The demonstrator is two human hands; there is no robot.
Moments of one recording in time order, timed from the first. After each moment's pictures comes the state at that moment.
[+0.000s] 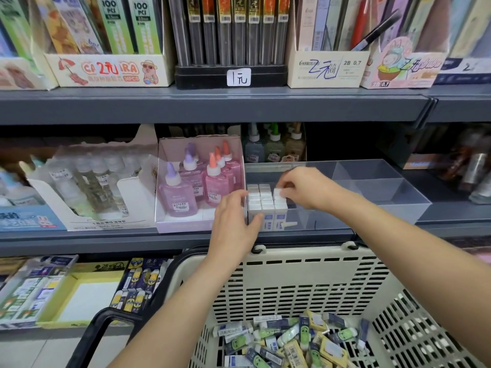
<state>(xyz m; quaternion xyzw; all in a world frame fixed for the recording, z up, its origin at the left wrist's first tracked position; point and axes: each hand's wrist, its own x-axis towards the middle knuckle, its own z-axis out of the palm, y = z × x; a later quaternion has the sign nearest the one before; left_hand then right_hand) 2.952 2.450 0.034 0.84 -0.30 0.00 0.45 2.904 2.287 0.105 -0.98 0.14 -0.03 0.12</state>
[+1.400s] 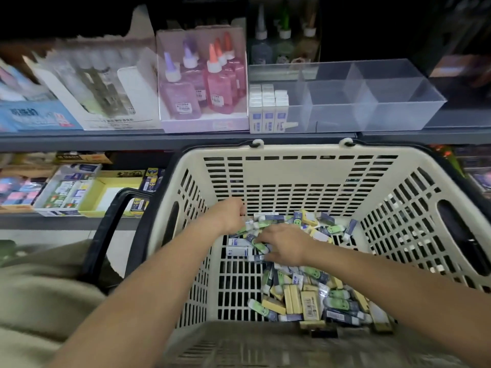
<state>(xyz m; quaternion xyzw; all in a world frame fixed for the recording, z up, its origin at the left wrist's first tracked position) 2.877 2.517 -0.044 0.90 -0.29 -0.32 0.11 2.766 2.390 -0.104 -0.97 -0.03 0.22 0.12</state>
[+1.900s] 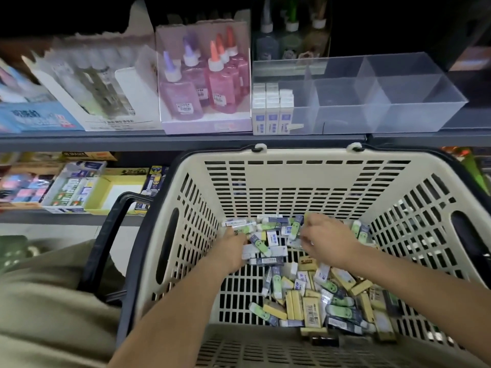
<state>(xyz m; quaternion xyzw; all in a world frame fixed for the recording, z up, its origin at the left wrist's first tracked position) 2.850 2.538 -0.118 0.90 -0.29 -0.32 0.03 2.736 2.338 -0.089 -0.99 0.02 0.13 0.06</state>
